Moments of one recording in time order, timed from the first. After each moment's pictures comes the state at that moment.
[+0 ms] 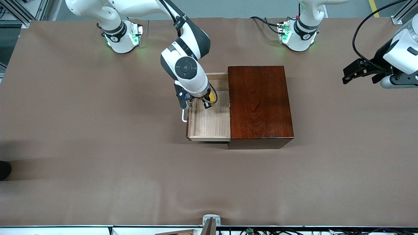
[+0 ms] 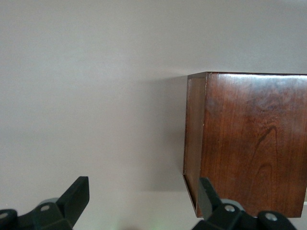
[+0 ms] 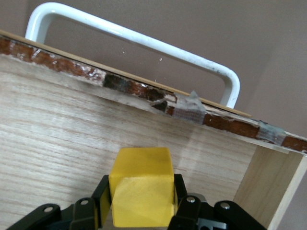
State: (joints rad) left arm -0.01 -0.02 -0.11 -1.55 -0.03 1.52 -0.14; right arm 0.78 0.51 -0.01 -1.62 0.26 2.11 1.91
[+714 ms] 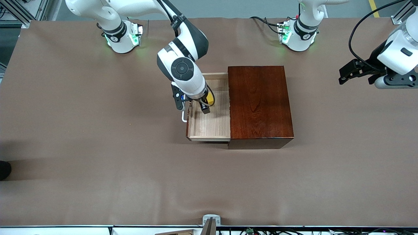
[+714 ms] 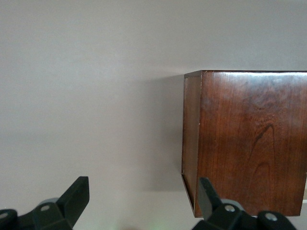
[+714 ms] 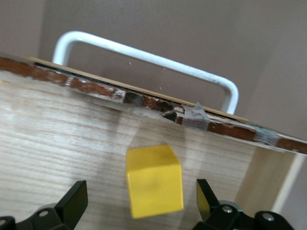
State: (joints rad) left arm -0.01 -0.01 -0.13 -1.56 -0.03 1.53 -0.14; right arm 0.77 0.50 -0.04 -1.55 0.26 2.02 1.94
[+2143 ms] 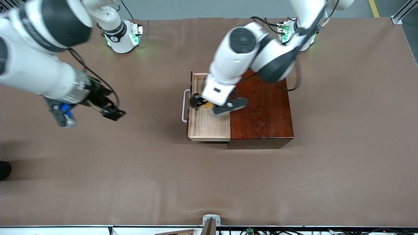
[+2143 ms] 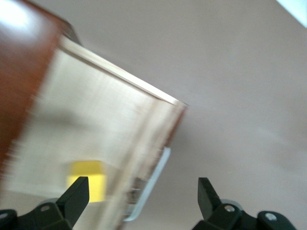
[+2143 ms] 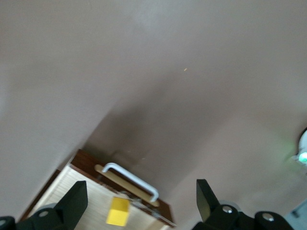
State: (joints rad) left arm -0.58 0.56 -0.28 -1.31 -0.03 2.17 -1.27; right arm 0.28 0.30 -0.06 -1.24 0.22 1.40 1.13
